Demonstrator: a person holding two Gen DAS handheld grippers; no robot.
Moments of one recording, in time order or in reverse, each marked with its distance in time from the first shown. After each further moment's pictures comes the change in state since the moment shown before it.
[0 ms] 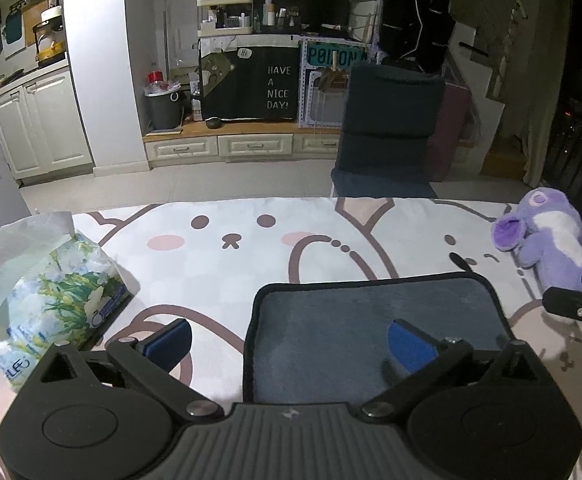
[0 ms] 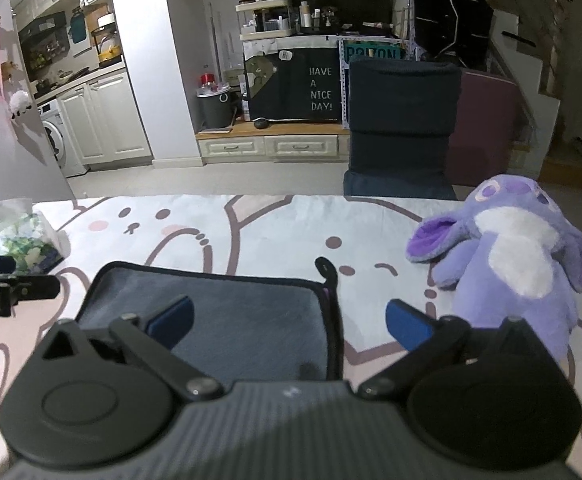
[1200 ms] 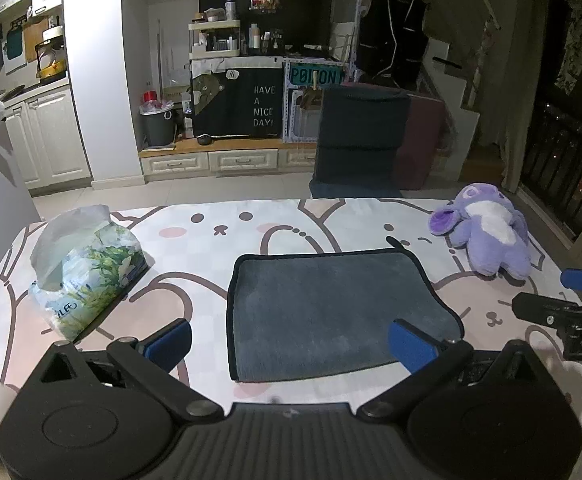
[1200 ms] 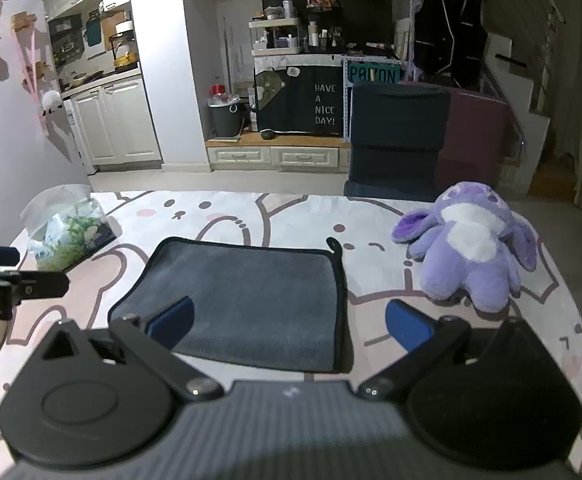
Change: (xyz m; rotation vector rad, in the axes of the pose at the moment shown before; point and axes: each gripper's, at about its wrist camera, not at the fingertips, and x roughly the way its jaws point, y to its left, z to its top) left arm -0.133 -0.029 -0.050 0.016 -0.048 -0.029; right arm -0.125 0.029 -0.043 -0.041 -0.036 -0.011
